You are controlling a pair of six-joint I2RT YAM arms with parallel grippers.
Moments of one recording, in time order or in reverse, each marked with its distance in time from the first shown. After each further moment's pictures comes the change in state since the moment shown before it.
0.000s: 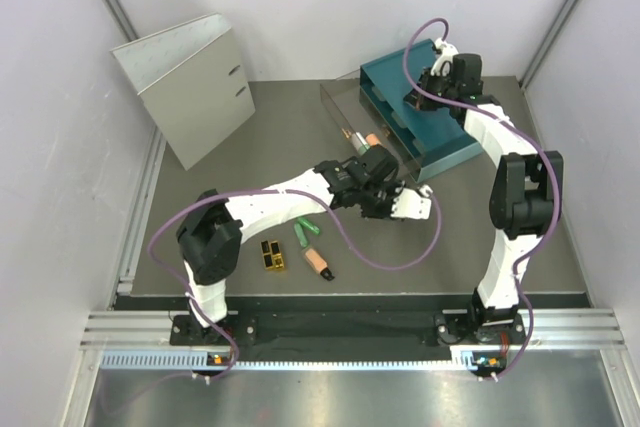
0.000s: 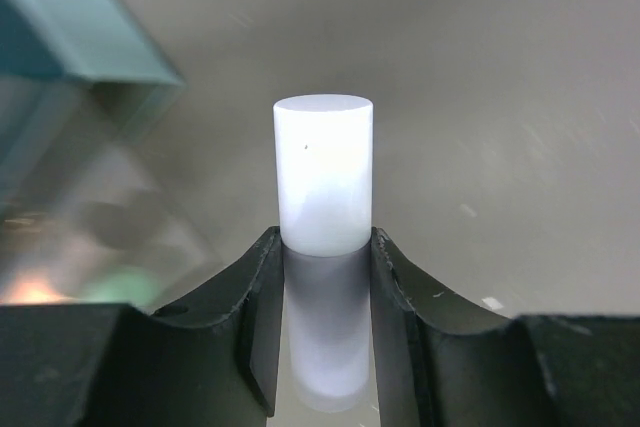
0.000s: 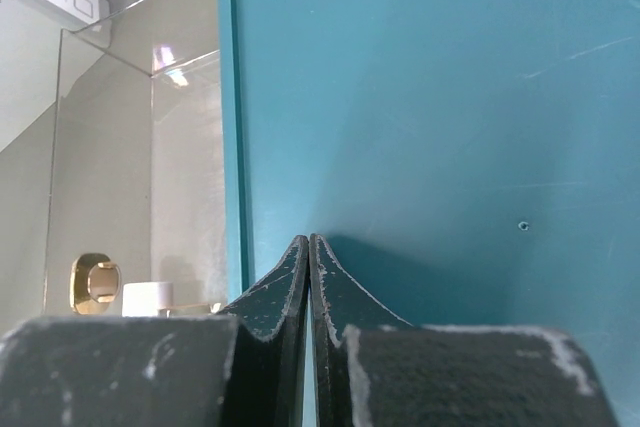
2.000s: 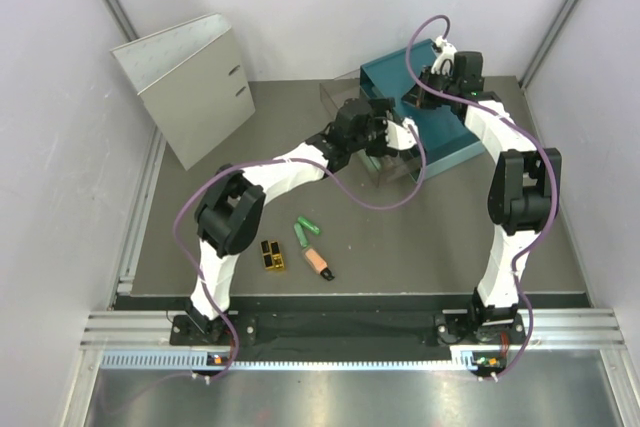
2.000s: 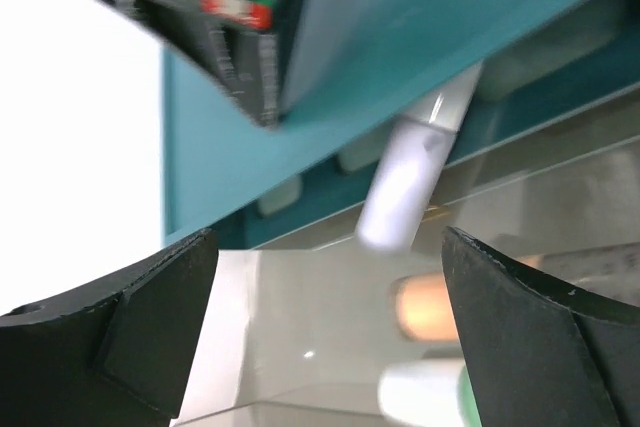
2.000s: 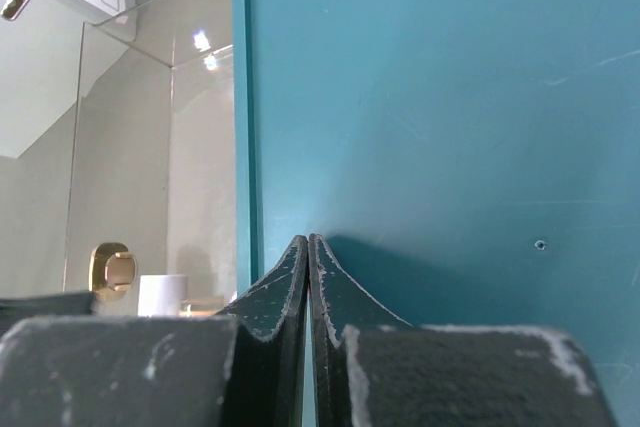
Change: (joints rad) left arm 0.245 0.214 0.113 0.699 -0.124 0.127; right arm -0.019 0.043 0.061 -0.044 -0.074 0.019
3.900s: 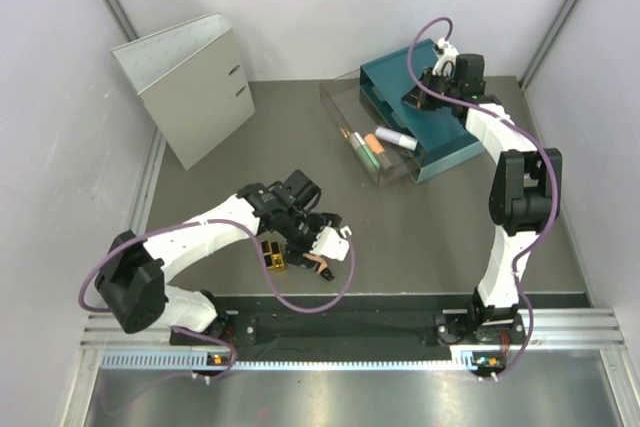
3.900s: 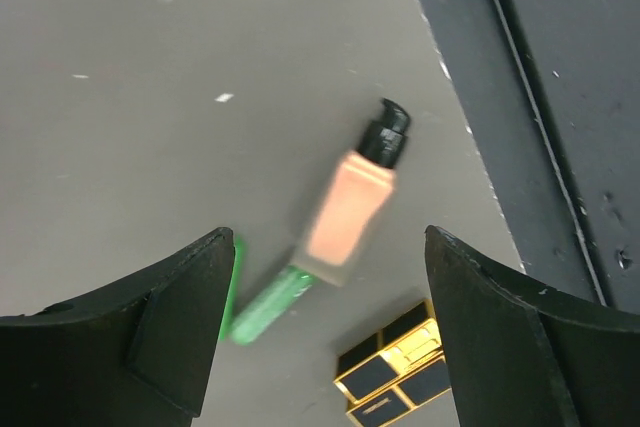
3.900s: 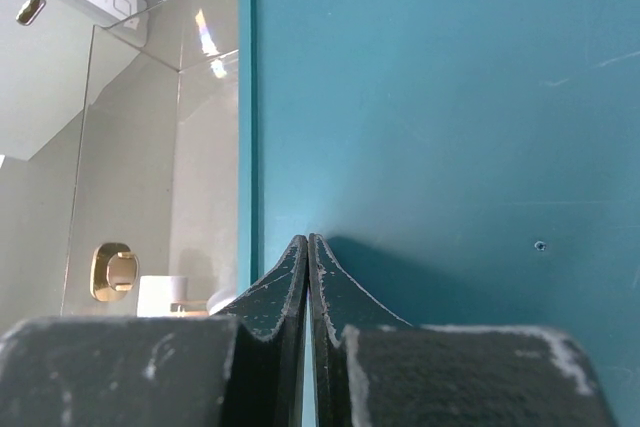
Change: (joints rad) left arm -0.063 -0.698 -0.632 -0.938 0.378 0.161; right arm -0.005 -0.007 -0.045 0.066 -0.025 0.014
